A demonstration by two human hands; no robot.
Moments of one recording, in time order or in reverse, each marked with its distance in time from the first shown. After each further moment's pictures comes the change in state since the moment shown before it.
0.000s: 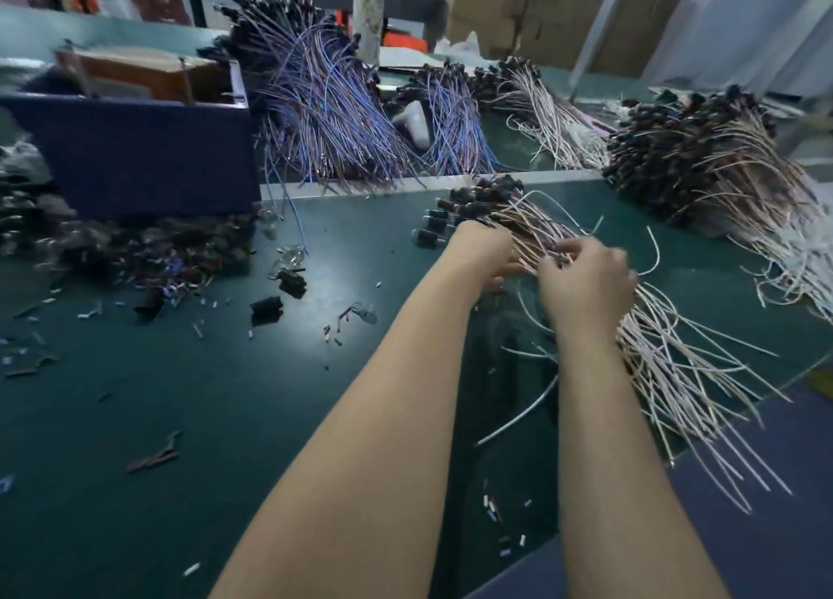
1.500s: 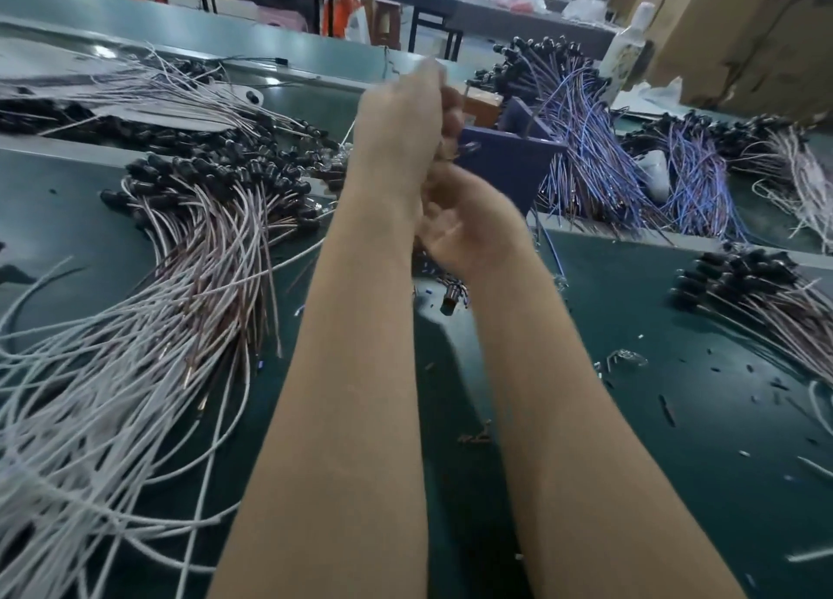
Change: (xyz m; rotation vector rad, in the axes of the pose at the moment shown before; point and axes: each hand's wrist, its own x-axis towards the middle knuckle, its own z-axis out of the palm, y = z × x) left_hand -0.154 0.049 -0.274 -0.318 0.594 0.496; right_hand -0.174 -0.268 0.073 1.430 -1.325 0.202
